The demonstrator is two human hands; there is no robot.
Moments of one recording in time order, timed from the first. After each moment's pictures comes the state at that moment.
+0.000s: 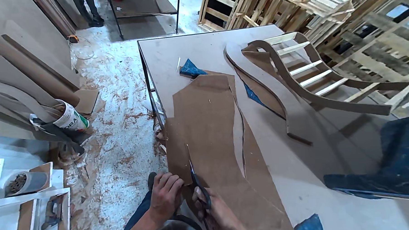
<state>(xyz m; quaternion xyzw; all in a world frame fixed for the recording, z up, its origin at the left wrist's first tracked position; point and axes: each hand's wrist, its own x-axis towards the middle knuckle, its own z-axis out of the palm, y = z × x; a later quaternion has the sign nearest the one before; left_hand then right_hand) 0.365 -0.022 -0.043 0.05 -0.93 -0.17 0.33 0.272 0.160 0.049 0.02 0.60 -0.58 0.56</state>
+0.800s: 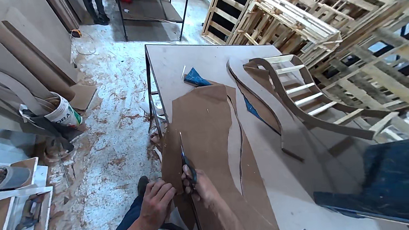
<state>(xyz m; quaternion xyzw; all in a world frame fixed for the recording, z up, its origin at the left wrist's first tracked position) 0.379 -0.034 -0.046 0.05 -0.92 -0.18 0.35 0.223 0.084 0.065 0.02 0.63 -0.56 0.53</state>
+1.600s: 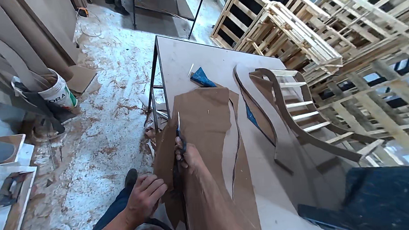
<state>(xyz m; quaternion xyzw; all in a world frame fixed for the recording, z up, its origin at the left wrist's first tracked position) 0.386 -0.043 -0.045 0.04 -0.91 -0.18 0.36 0.170 0.017 0.054 -0.01 0.69 -0.54 0.48</state>
